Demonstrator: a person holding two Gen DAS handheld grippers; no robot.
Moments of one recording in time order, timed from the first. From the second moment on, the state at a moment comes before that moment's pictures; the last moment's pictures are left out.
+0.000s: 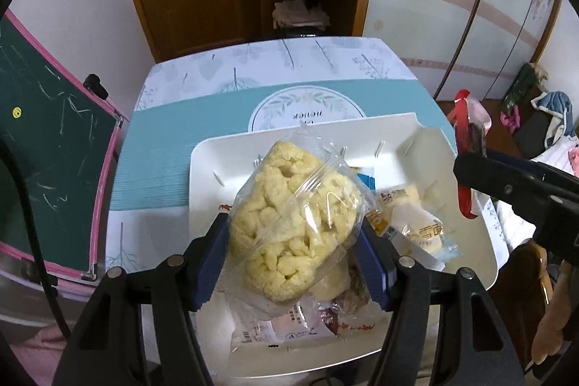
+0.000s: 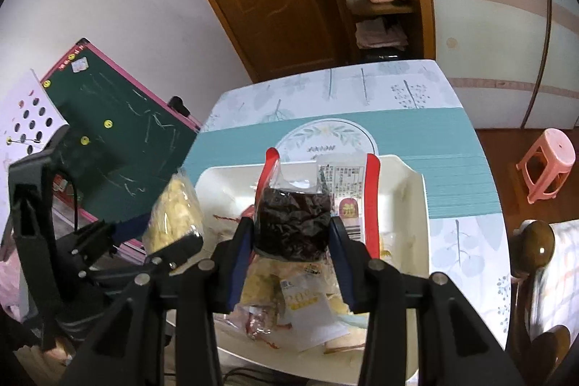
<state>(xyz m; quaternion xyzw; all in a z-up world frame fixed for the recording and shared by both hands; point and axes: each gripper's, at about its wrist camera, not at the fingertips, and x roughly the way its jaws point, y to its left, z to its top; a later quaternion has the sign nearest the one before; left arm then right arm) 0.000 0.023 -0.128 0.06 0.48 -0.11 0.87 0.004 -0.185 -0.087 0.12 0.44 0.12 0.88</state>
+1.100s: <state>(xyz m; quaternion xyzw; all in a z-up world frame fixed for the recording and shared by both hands) 0.006 0.022 -0.114 0.03 0.46 -0.11 0.88 0.002 -0.166 -0.078 0.11 0.42 0.10 0.89</state>
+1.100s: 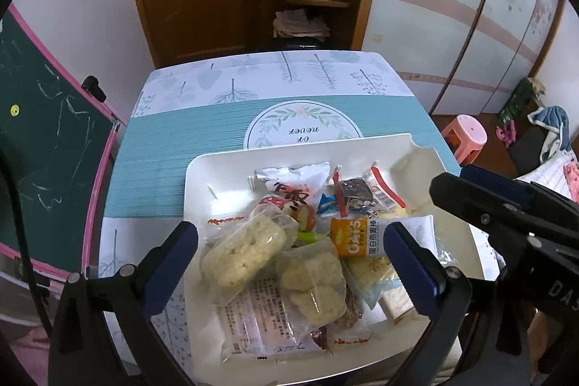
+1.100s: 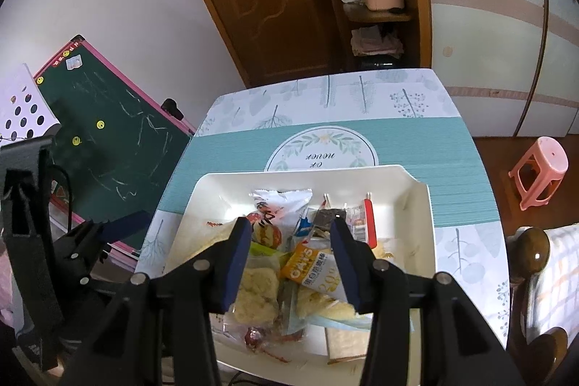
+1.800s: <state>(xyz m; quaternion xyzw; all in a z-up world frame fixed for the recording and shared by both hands) -0.027 0.055 -0.069 0.02 0.44 -0.02 0.90 -0.030 -0.145 -0.038 0.08 0.38 0.06 0.92</state>
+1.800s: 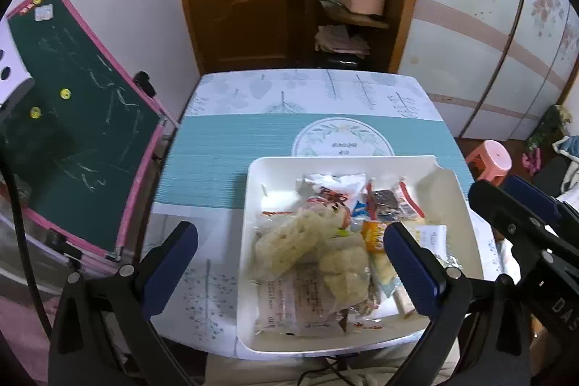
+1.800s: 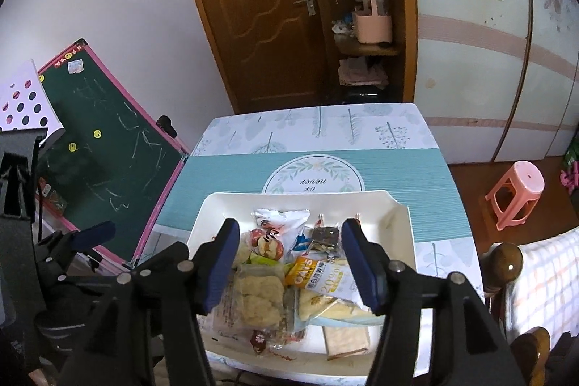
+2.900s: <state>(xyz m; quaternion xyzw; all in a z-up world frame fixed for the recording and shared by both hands) -0.029 0.057 -0.073 0.02 0.45 -0.01 0.89 -0.031 -0.152 -0.044 0.08 0.39 0.05 0.91</state>
